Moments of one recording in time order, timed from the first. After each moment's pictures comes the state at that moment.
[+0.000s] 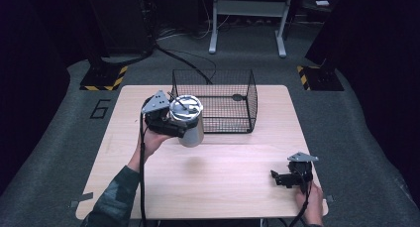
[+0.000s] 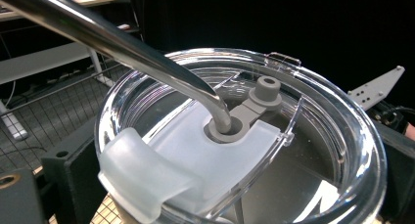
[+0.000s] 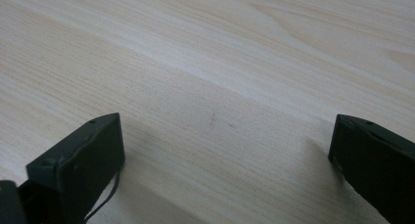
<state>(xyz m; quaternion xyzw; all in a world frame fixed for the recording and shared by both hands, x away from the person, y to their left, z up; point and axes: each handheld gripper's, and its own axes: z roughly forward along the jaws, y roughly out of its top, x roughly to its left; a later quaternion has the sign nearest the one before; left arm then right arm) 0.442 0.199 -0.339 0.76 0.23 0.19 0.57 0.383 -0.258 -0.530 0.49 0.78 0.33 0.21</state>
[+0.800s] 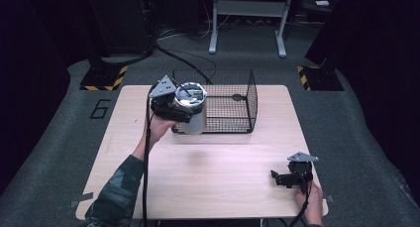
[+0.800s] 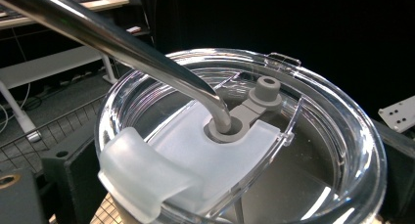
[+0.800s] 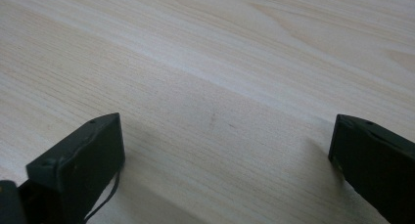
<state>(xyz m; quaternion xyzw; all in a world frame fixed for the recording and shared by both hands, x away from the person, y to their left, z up) 0.476 0.186 -0.323 0.76 0.24 0.20 0.57 0.383 -0.258 -0.530 0.49 0.78 0.33 0.21</state>
